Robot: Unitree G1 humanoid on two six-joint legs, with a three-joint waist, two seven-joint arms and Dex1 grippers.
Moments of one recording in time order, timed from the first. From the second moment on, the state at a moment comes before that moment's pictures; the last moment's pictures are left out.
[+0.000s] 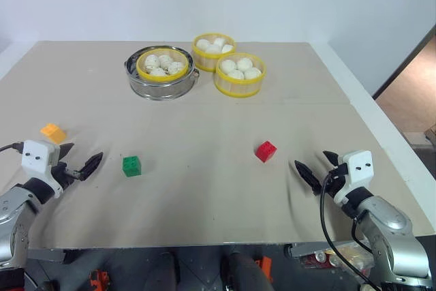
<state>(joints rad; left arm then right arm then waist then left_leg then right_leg) 0.00 0.64 0.44 0.03 -0.42 0.21 -0.66 0.06 -0.49 -0.29 -0.23 0.31 0.31 0.50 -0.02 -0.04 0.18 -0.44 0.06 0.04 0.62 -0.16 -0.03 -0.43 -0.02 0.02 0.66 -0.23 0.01</state>
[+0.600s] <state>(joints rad) 0.10 0.53 0.51 -0.01 -0.48 0.08 -0.67 0.04 -0.52 -0.26 -0.22 0.35 0.32 0.59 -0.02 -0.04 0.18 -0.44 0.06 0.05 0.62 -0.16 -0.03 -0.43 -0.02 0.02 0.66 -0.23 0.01</state>
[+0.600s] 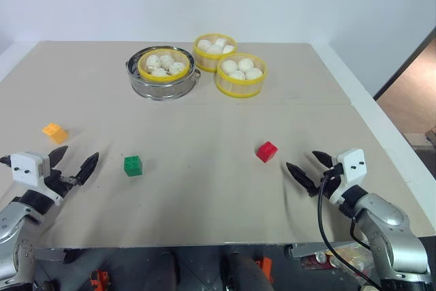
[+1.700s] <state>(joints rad) -0.20 0.70 -0.04 -0.28 -0.55 0.33 -1.13 -0.22 -0.52 -0.04 -0.17 0.37 0.54 0.59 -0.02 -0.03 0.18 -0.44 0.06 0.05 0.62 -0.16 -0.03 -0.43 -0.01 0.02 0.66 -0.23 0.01</state>
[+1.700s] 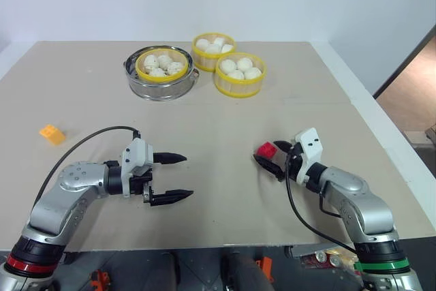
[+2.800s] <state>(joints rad) -0.07 0.73 0.04 -0.38 -0.55 0.38 -1.03 -0.96 -0.44 0.34 0.79 0.10 -0.05 1.44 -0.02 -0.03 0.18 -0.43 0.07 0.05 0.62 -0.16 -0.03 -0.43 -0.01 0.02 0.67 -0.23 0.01</state>
